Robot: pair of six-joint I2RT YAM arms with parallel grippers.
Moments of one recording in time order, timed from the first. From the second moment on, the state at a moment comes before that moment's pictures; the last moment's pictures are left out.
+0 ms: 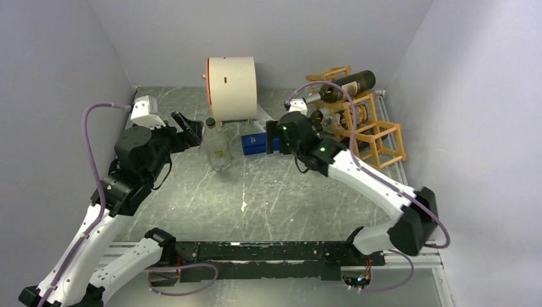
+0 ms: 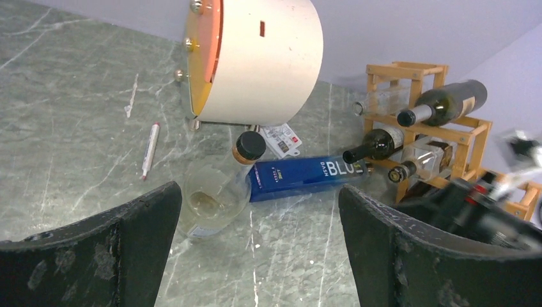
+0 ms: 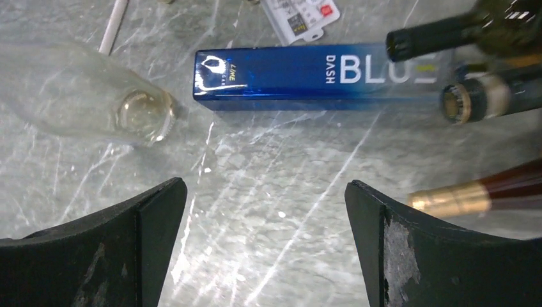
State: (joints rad) left arm -0.47 0.76 1.05 -0.44 -0.31 -0.52; right arm 0.78 1.34 1.19 -0.45 0.36 0.37
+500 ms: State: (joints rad) left arm -0.47 0.69 0.99 -0.41 -0.19 -0.43; right arm 0.64 1.91 1.47 -0.27 0.27 0.57
